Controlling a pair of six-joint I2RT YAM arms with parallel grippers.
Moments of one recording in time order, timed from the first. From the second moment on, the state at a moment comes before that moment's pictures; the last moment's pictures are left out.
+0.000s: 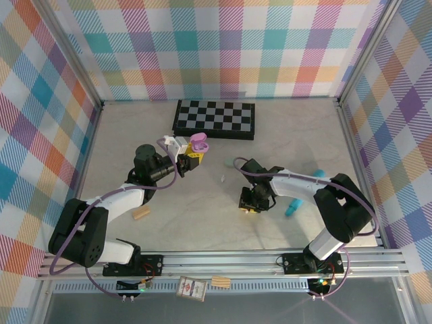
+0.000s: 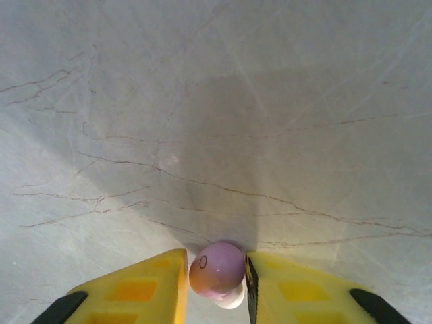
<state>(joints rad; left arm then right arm) -0.32 1.37 0.58 0.68 0.67 0.02 0.69 1.60 0.85 -0.62 -0.23 0.88</state>
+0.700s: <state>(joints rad) -0.32 1.37 0.58 0.68 0.67 0.02 0.69 1.64 0.89 -0.61 -0.18 0.81</state>
